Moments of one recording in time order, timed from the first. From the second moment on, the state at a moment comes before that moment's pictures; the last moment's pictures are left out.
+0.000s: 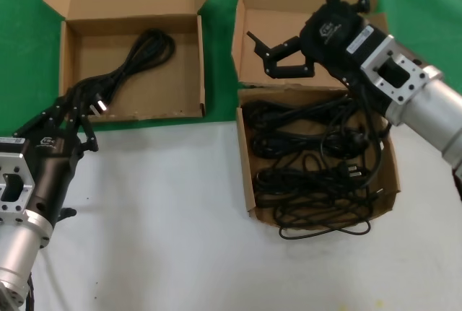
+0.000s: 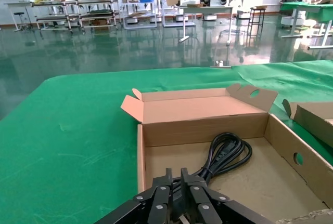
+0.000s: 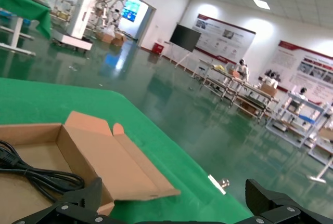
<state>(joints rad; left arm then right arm) -0.02 -0.30 1.61 -1.61 -1.77 0.03 -0.02 0.54 0.36 -1.80 1.52 1.64 -0.41 -0.30</state>
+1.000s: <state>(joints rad) -0.01 -0.30 1.61 -1.61 -1.78 0.02 -0.01 0.32 0.33 -1.72 1.55 1.71 -0.24 -0.18</state>
